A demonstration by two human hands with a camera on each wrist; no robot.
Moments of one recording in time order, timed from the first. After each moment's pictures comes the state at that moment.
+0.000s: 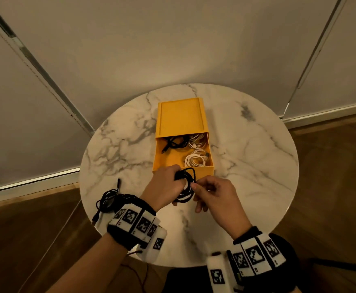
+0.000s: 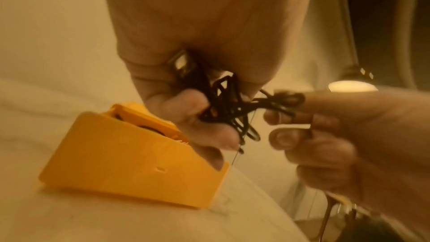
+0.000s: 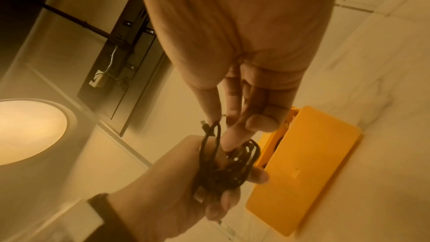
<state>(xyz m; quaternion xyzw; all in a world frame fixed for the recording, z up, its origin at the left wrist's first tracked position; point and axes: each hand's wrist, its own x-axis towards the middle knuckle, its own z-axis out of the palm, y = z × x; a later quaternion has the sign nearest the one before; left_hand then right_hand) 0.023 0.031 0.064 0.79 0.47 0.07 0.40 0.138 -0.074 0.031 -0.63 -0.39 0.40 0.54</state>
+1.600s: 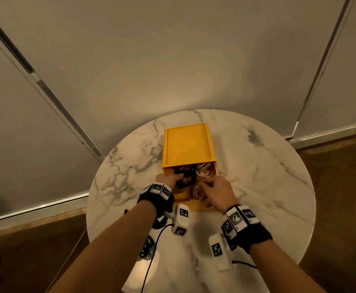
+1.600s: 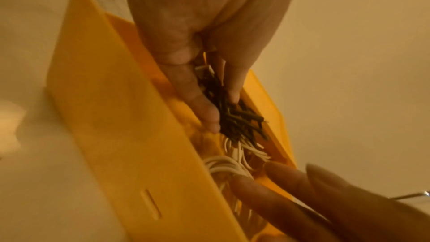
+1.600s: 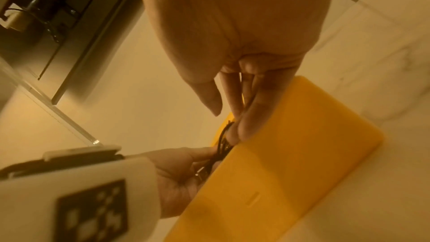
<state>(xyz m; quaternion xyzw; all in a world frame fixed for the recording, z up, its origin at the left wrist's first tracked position) 0.070 0.150 0.015 0.43 0.62 0.25 0.61 0.187 0.036 0.002 -0.73 -0.38 0.35 0.45</state>
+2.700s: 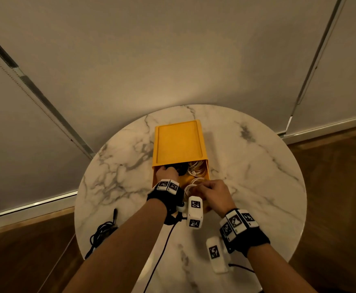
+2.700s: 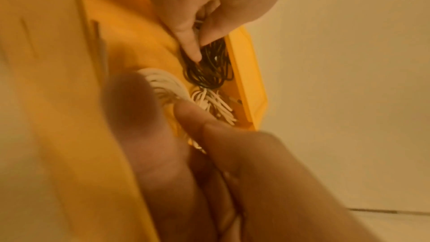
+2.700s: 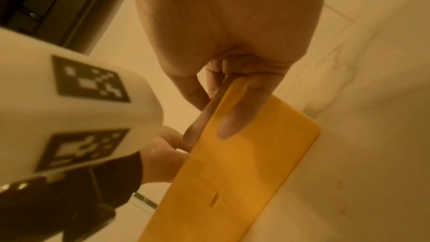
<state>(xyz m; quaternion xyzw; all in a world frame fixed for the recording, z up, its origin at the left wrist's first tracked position) 0.113 0.142 0.007 0.41 0.69 0.27 0.54 0.198 0.022 -0.014 -0.70 -0.31 0.42 0.48</state>
